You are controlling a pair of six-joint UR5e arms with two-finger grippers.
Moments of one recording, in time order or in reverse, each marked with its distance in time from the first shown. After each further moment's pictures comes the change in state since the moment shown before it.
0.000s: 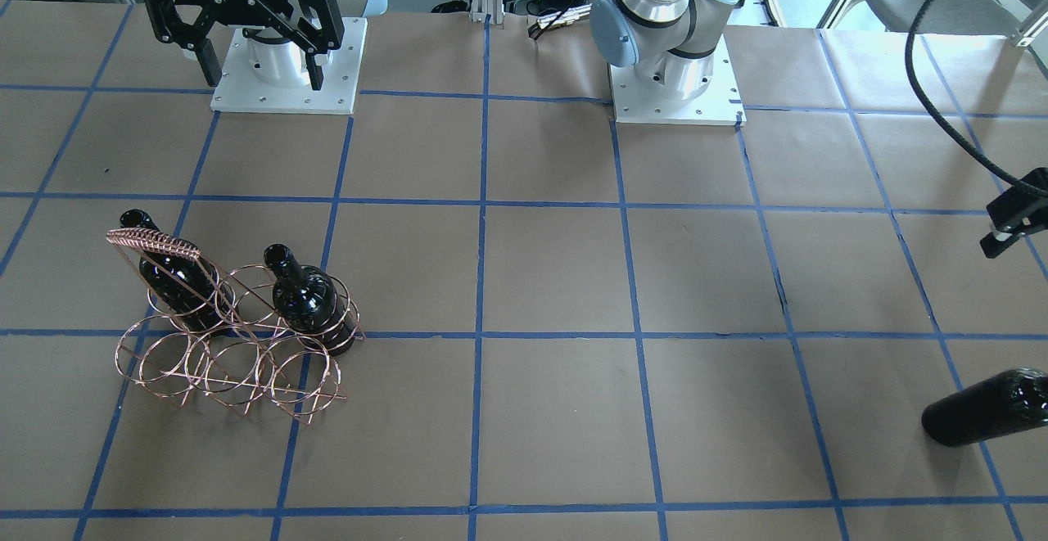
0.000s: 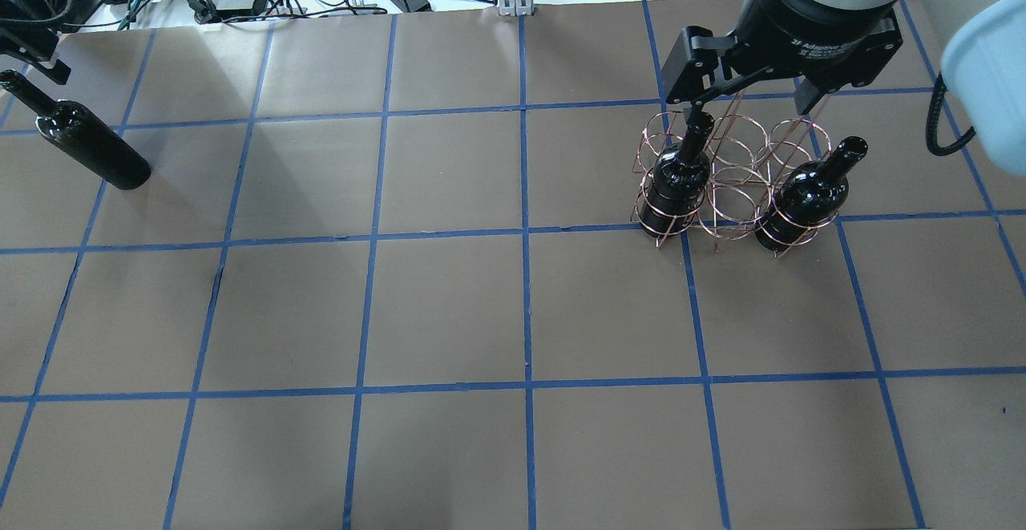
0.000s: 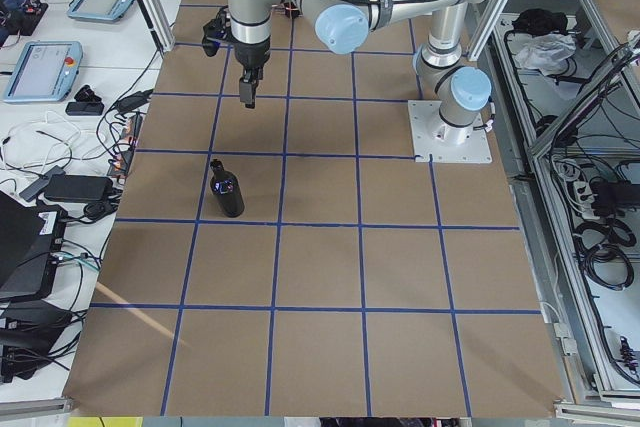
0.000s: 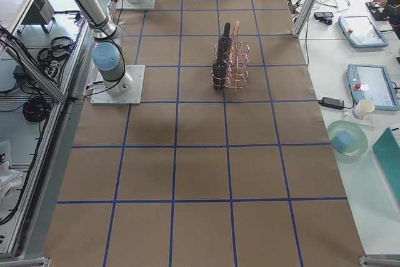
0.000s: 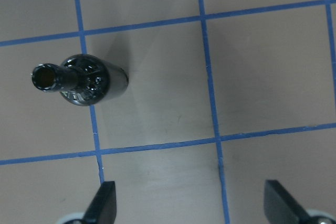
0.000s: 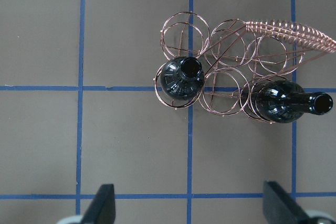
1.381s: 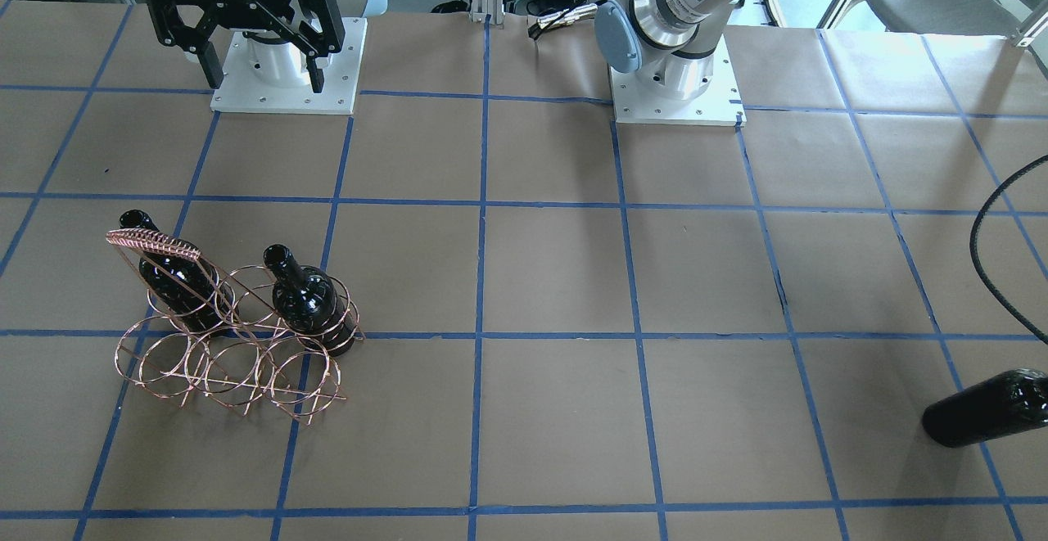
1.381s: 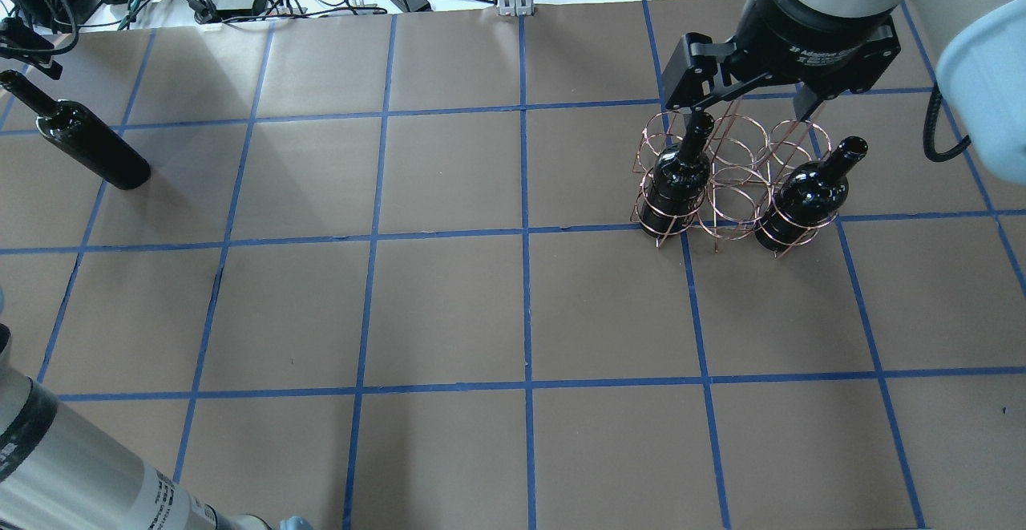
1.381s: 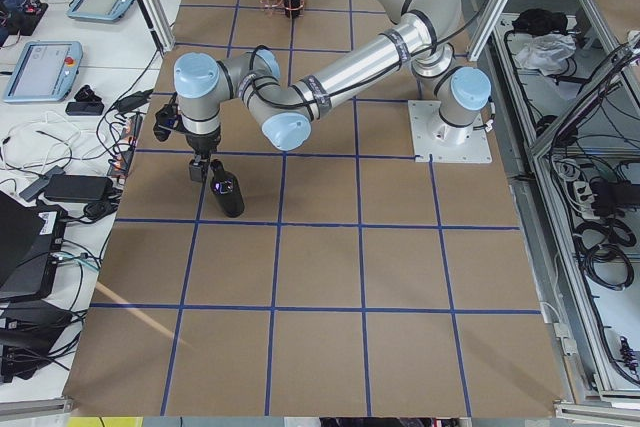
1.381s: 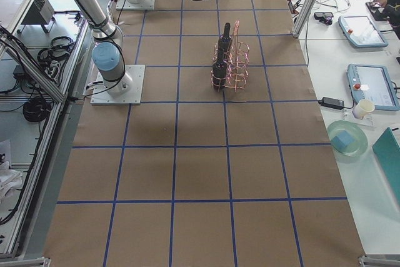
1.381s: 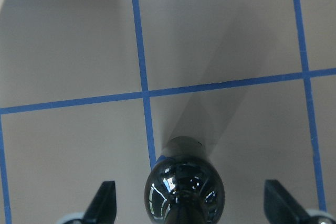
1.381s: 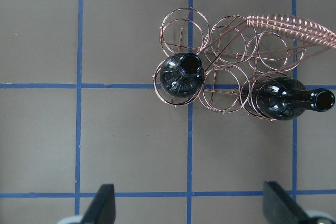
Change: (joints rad) left arm 0.056 -0.331 0.155 0.253 -0.037 0.055; right arm 0.000 -0.003 0.012 -0.001 -0.001 0.003
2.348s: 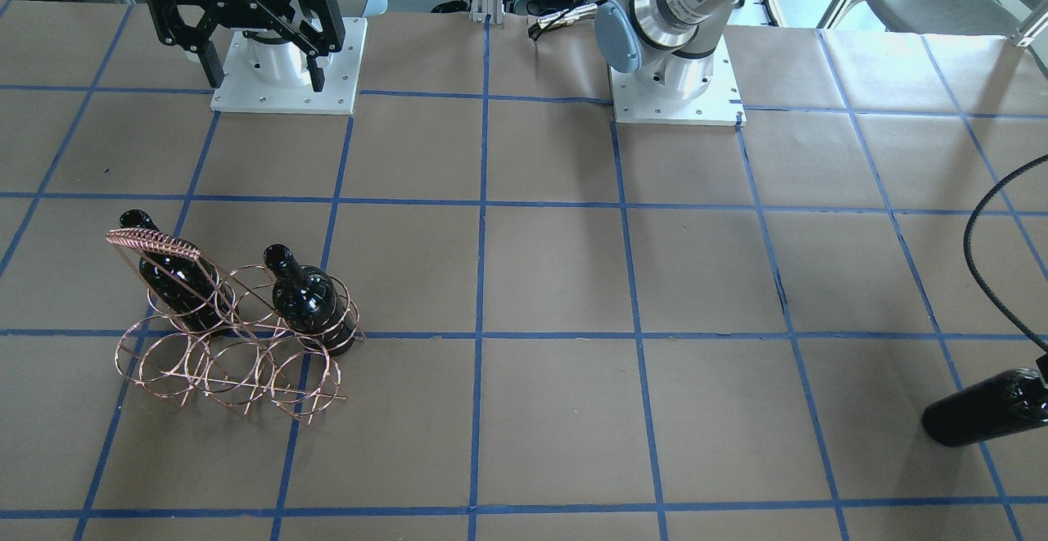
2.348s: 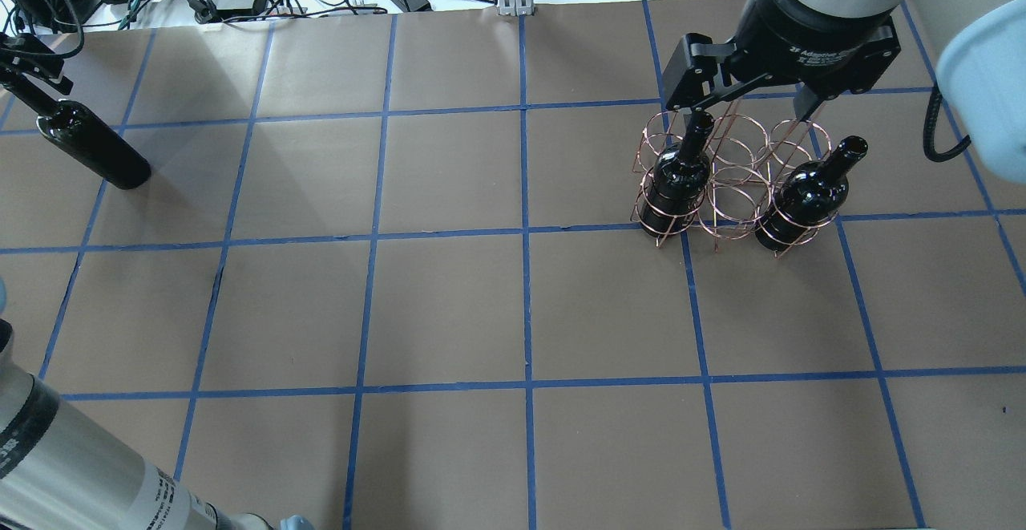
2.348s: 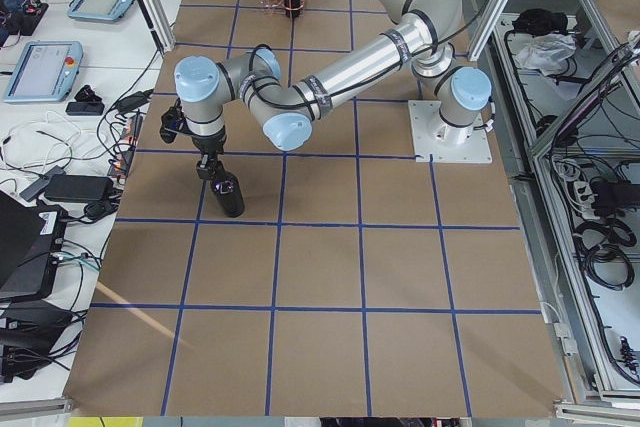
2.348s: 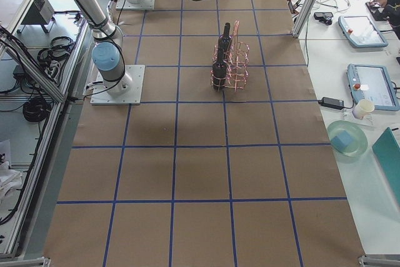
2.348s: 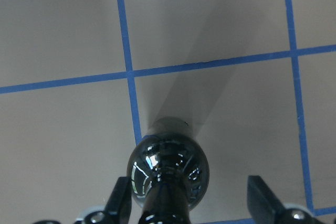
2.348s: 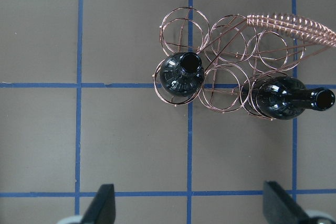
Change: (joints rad) left arm 0.000 0.017 -0.007 -0.084 0.024 0.007; right arm 0.000 -0.001 0.001 0.002 0.000 0.000
